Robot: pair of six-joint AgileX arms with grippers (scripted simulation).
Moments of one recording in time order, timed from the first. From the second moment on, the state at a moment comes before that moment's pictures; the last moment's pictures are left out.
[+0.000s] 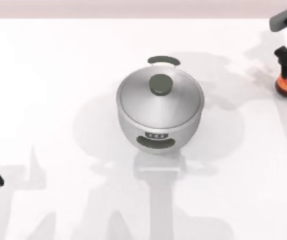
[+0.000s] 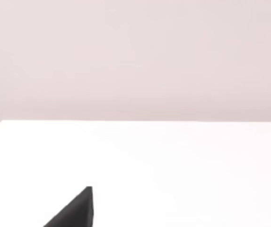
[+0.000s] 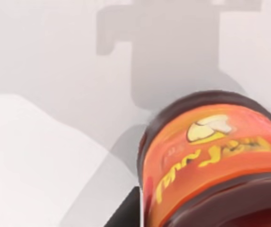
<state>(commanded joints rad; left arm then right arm) 0.00 0.00 0.00 0.00 0.00 0.00 -0.01 2.52 2.33 -1.30 -0.04 -0.58</state>
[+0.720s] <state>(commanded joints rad) 0.00 0.00 0.00 0.00 0.00 0.00 -0.01 2.35 2.18 -1.32 -0.05 -0.58</state>
